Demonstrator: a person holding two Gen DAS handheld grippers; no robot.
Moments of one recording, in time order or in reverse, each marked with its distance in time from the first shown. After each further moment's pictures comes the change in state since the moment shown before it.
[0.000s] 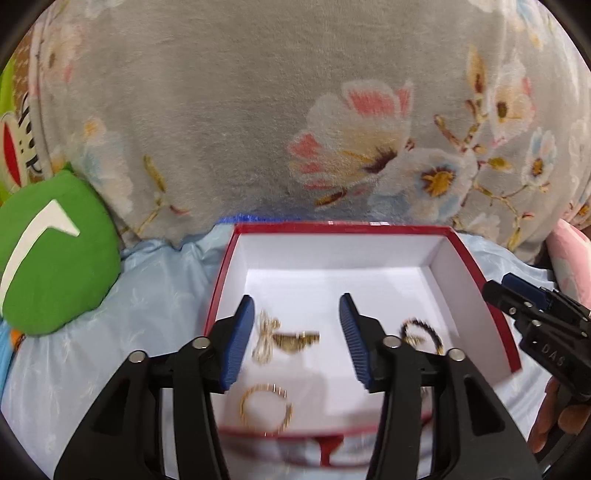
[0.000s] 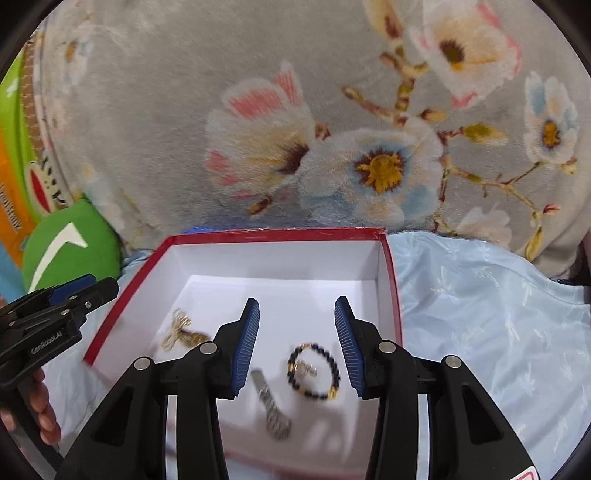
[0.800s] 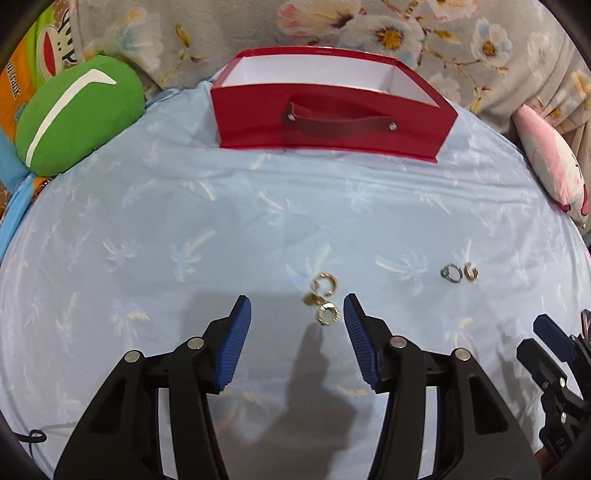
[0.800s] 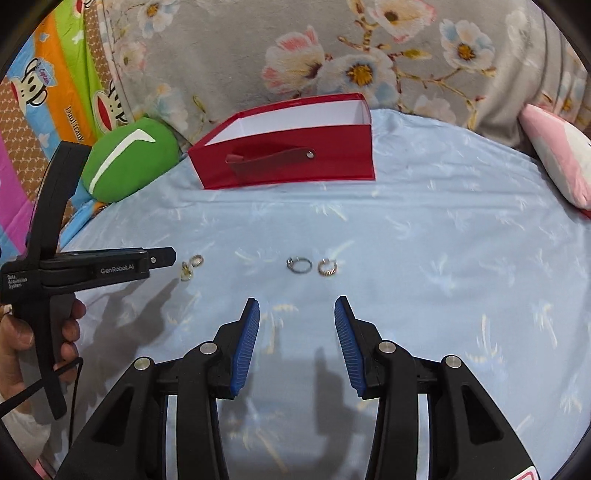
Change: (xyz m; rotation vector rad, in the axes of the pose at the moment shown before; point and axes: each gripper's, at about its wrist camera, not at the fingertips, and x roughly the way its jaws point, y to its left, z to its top) left arm -0.125 -0.026 -0.223 0.019 0.338 -0.009; right arm -0.200 0.041 -0.248 0.068 0.179 0.017
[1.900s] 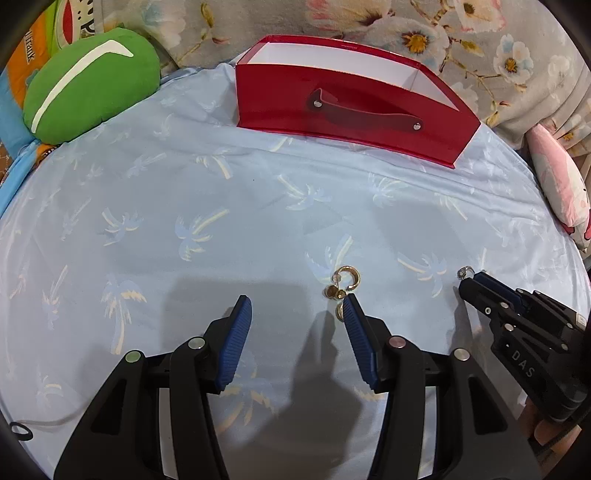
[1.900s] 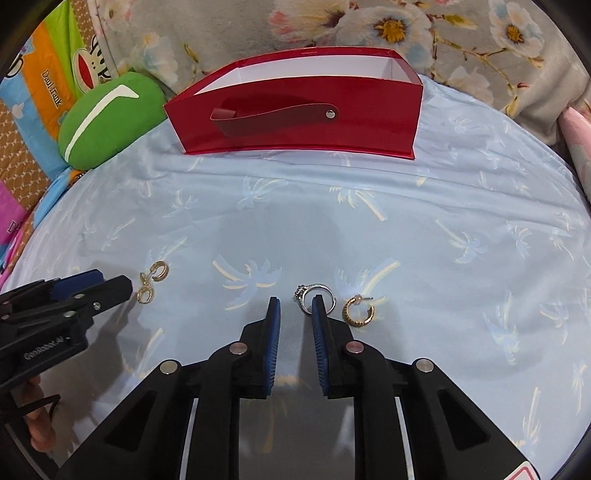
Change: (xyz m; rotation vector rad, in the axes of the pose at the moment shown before) left arm 0.011 0.021 -0.002 -0.099 0.009 -0.011; right arm 0.098 0.017 0.049 -0.092 0.167 -0.036
